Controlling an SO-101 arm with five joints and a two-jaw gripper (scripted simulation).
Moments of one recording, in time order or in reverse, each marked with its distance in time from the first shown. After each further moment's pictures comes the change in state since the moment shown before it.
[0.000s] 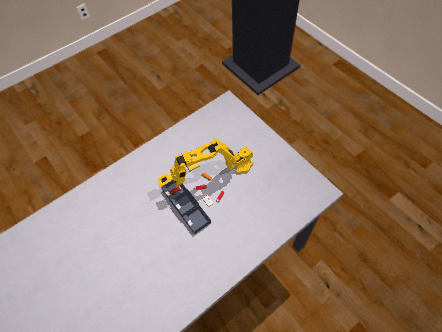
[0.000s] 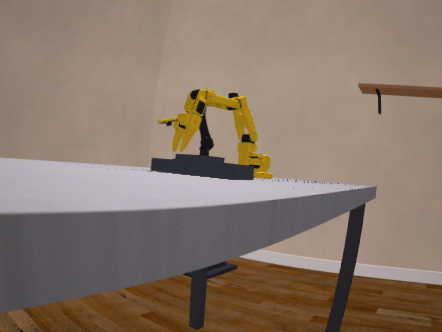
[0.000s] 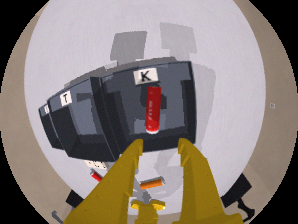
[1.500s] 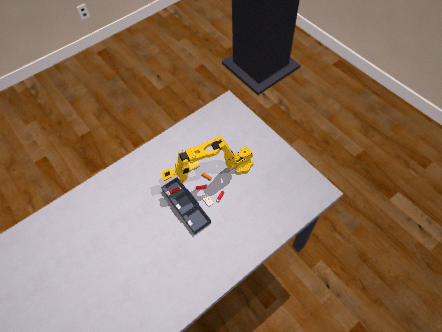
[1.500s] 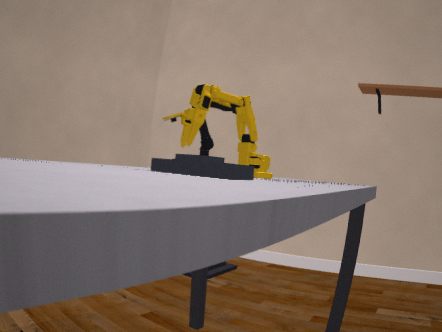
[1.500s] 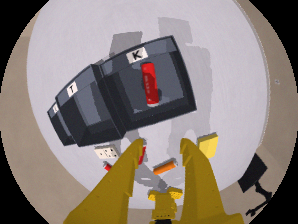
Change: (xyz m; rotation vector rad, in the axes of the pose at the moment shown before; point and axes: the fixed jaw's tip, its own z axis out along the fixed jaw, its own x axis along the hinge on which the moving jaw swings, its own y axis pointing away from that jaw) arm 0.017 0.000 -0.021 0.005 0.054 0.184
